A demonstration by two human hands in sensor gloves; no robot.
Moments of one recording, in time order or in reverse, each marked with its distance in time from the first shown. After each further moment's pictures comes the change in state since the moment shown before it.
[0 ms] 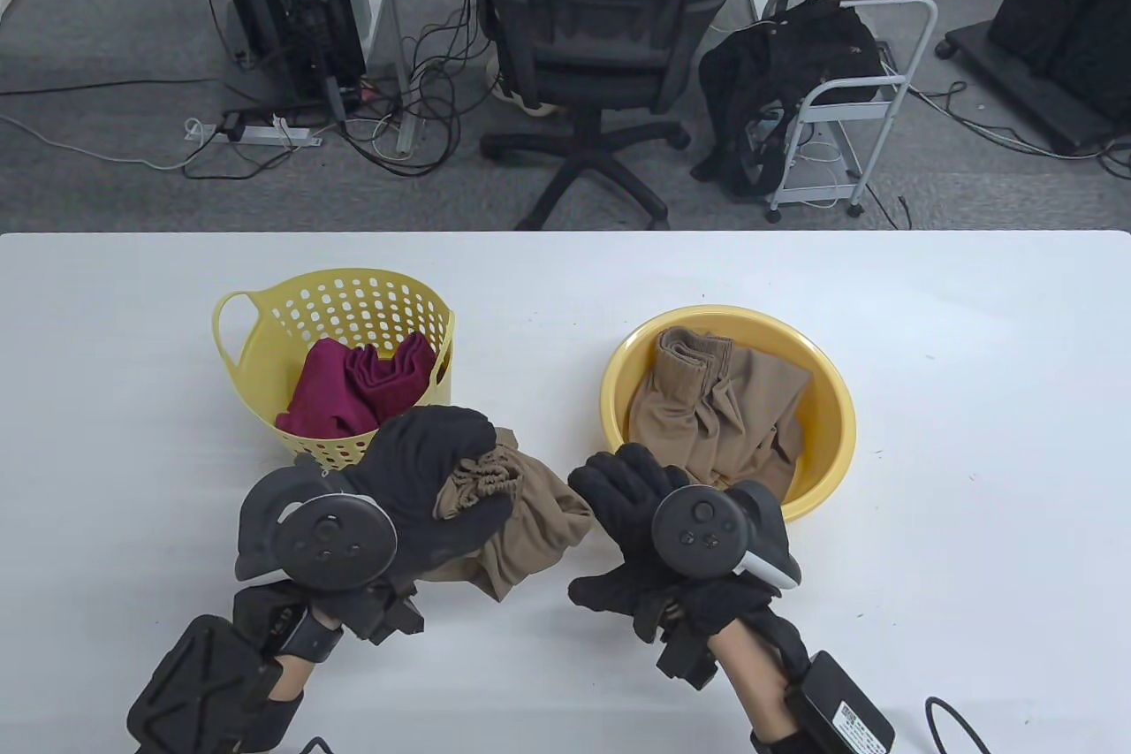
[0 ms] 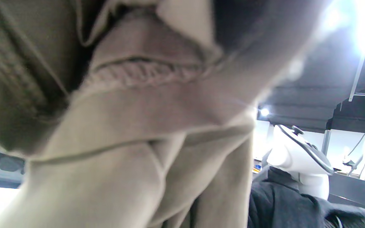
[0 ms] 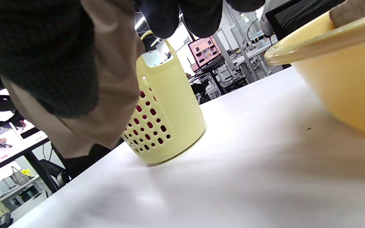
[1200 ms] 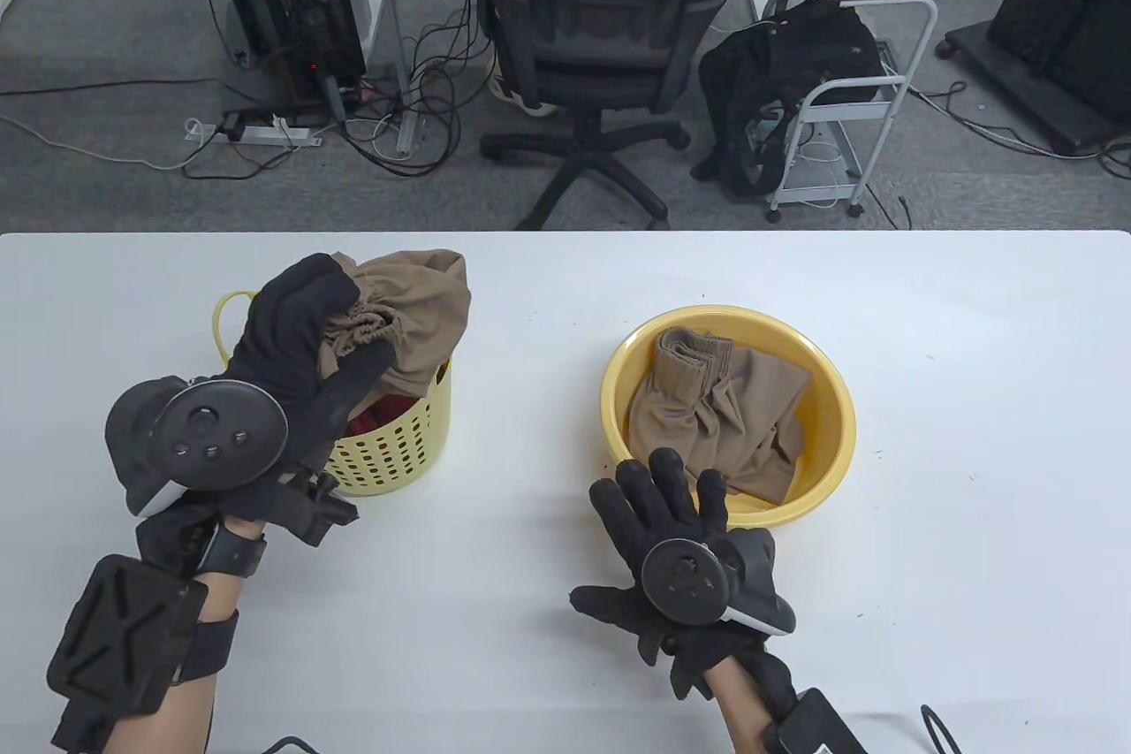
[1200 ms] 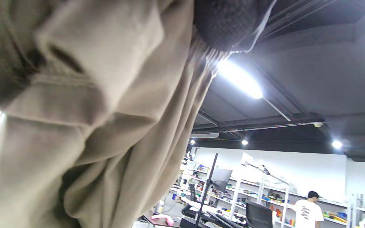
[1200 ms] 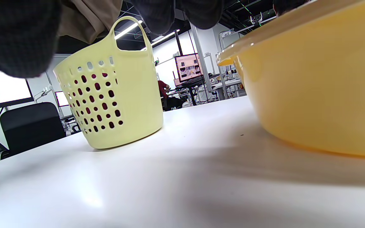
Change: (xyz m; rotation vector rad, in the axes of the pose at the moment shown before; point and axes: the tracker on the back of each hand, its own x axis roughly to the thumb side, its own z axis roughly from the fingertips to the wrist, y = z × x) left_hand -0.053 0.083 -0.015 0.206 0.253 -0.143; right_hand -0.012 0.026 0.019 -0.077 0.051 0.258
